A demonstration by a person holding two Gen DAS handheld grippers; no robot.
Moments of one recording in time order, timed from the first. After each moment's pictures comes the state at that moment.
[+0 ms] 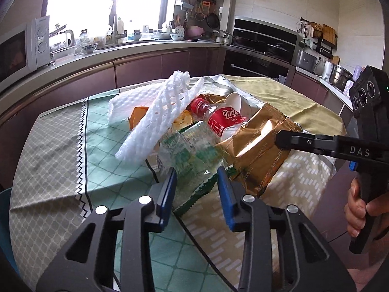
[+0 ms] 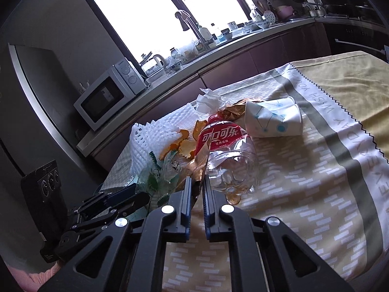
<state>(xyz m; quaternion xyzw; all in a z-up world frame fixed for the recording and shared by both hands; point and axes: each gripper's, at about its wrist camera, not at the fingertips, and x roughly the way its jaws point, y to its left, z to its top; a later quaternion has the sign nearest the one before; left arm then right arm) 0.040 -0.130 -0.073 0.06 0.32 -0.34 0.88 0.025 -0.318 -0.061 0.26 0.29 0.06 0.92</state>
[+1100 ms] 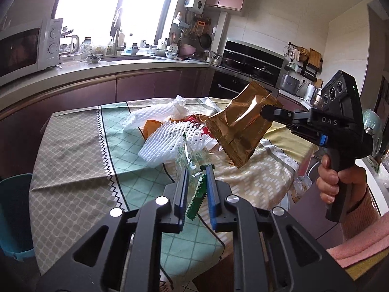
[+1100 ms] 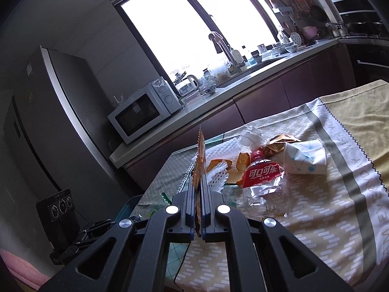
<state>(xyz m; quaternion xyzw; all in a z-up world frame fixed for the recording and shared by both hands) -0.022 -0.021 -0.016 0.00 0.28 -0.38 0.88 0.007 -0.303 0.002 0.25 0.22 0.13 0.94</state>
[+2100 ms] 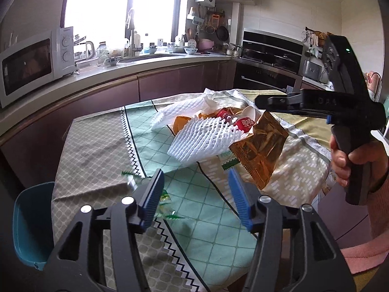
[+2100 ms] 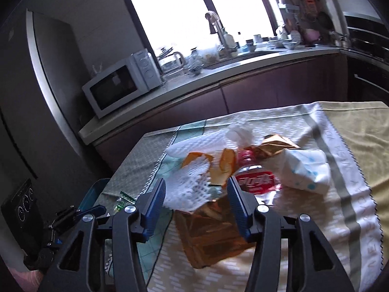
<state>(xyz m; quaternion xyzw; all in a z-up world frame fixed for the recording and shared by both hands) -0.002 -0.031 -0.027 0.07 0.28 -0.32 0.90 0.079 -0.276 -0.009 0.16 0.30 0.09 0.94</state>
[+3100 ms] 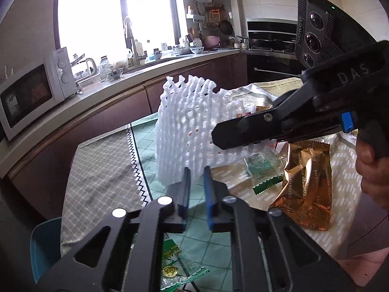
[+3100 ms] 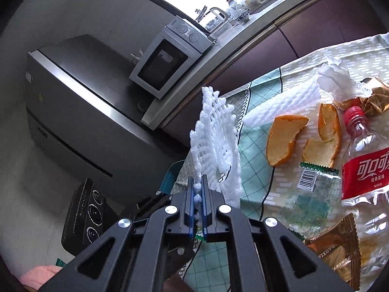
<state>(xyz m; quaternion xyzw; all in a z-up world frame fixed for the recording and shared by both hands) 0.053 -0.084 -0.040 0.14 0.26 -0.27 0.92 0.144 -0.244 -0.033 0.32 0.37 0.29 0.82</state>
